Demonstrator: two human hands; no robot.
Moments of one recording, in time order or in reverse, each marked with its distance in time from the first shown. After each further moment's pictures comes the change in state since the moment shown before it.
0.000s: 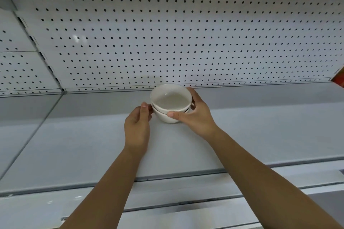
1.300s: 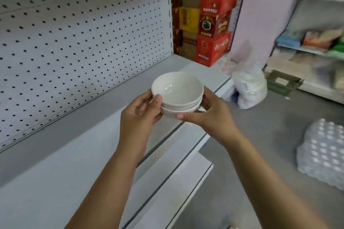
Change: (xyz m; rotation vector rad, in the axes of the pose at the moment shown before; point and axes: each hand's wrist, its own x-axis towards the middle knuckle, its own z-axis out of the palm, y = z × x) left_hand -0.197 0.050 0.366 -0.055 -0.844 -0.086; right_hand -0.218 -0.027 -0.375 -0.124 0.706 0.076
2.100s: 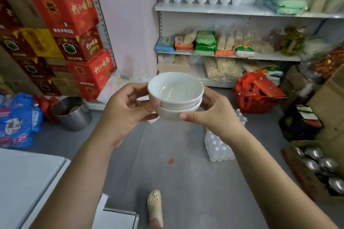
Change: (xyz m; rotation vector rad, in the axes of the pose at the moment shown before) left_hand 0.148 -0.058 0.472 -0.016 -0.865 -0.025; right_hand 0.059 0.050 -0.441 -0.188 0.530 0.121
